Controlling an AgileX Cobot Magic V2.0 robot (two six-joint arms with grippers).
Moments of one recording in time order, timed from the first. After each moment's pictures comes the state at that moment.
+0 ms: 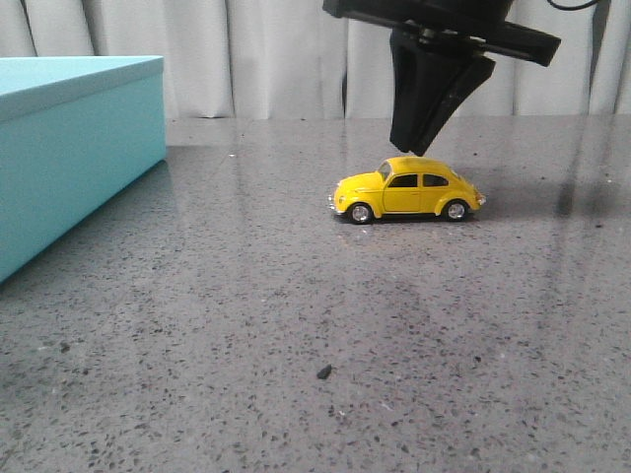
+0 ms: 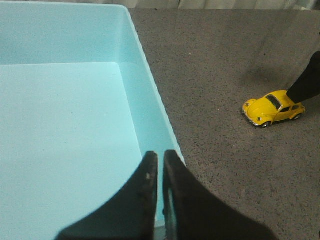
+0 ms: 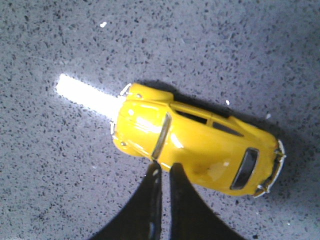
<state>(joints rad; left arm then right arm) -0.37 0.62 -0.71 -0.14 0.62 -0.05 0.35 1.77 -1.56 0.23 1.13 -0.02</state>
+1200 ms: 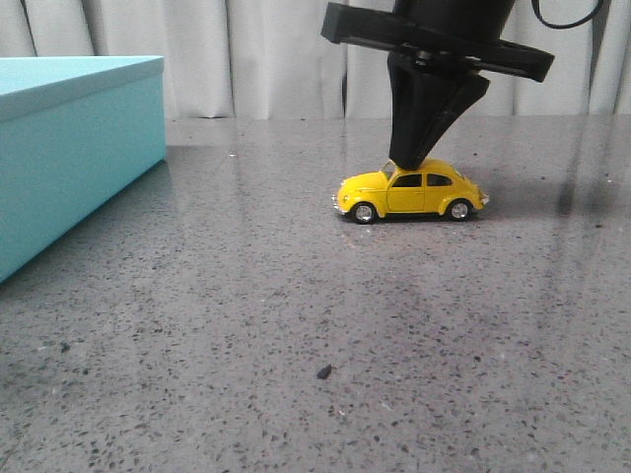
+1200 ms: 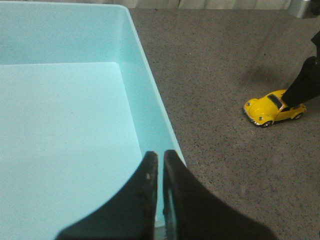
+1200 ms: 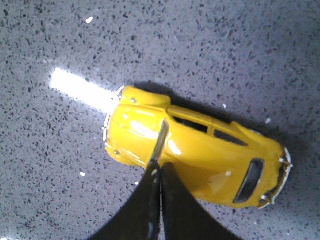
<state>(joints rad) -0.37 0.62 -0.71 -0.14 0.62 -0.05 0.35 1.79 -1.56 0.21 1.13 -0.02</state>
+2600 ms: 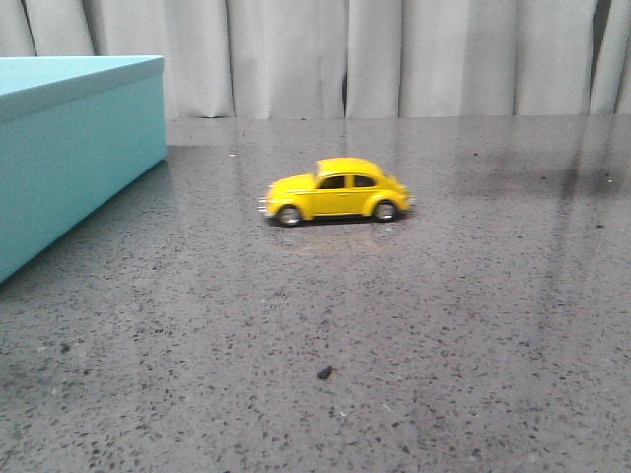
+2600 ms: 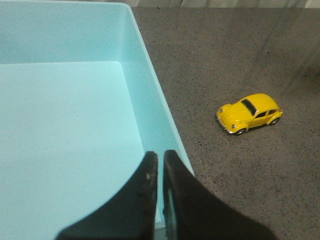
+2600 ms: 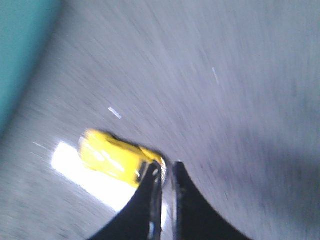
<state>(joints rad) -0.37 0.62 -0.70 -0.13 0.60 -0.05 0.24 1.59 -1.82 0.27 1.17 -0.16</state>
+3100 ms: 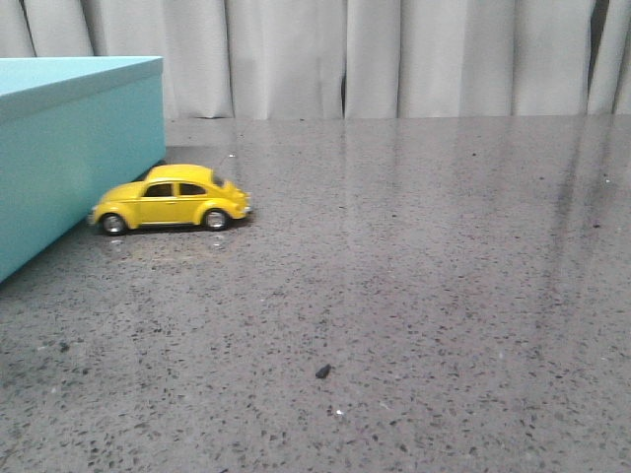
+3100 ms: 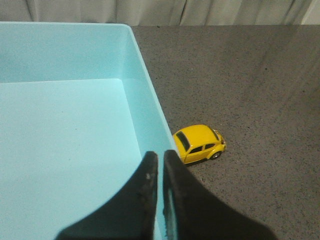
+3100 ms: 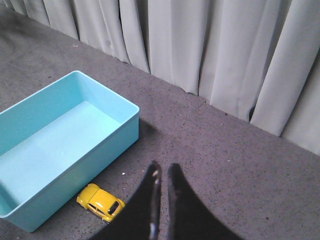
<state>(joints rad) -0.37 0.62 -0.70 -0.12 0.55 -0.05 0.31 1.26 -1.87 0.26 1.06 -0.24</state>
